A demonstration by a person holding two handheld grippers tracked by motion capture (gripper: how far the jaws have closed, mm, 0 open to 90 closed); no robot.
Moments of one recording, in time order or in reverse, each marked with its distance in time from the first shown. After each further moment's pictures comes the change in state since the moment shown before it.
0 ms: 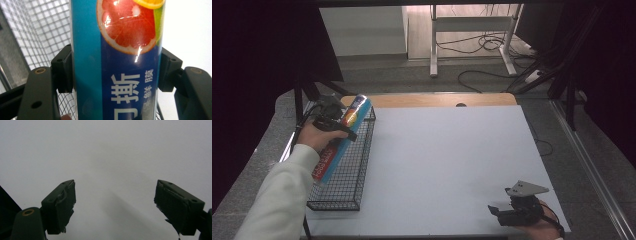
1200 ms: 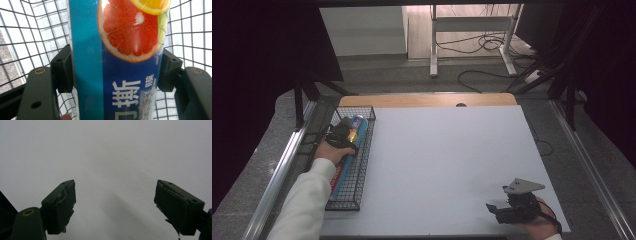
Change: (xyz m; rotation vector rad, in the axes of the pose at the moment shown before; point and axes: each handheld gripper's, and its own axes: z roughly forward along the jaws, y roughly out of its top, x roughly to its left) left arm 0.011 -0.013 0.093 0.158 0.160 -0.105; right arm -0.001 0.005 0.006 0.009 0.007 -0.019
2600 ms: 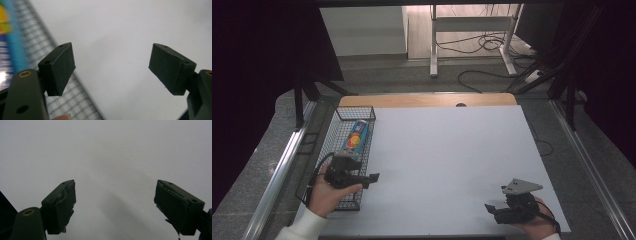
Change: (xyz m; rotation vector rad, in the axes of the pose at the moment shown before) left arm -0.079 -0.130 -0.059 -0.531 -0.350 0.320; right arm 0.003 0.001 0.003 0.003 -0.001 -0.014
